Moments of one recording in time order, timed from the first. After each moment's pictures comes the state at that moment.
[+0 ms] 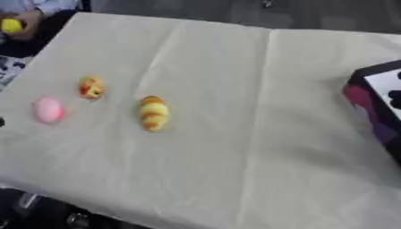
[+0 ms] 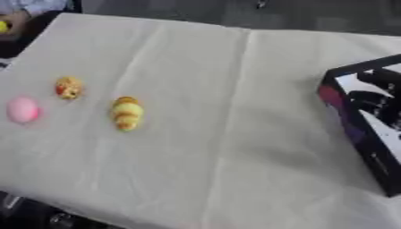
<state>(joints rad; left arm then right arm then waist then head) -0.52 0.94 -0.04 -0.93 -0.32 0.21 -0.63 -0.09 -0.48 -0.23 -1.90 -0.52 0.07 0.72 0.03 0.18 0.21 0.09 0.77</state>
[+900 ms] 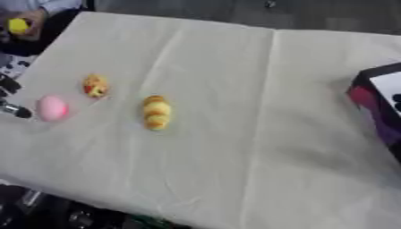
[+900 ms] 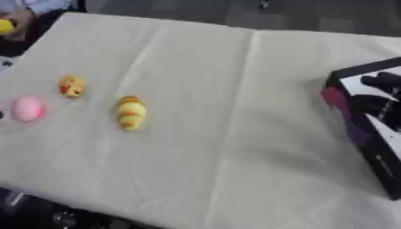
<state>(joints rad) -0.62 0.87 -0.07 -0.91 -0.37 0.20 -0.65 -0.09 -0.48 -0.22 -1.90 -0.51 0.06 0.73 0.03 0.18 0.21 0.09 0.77</state>
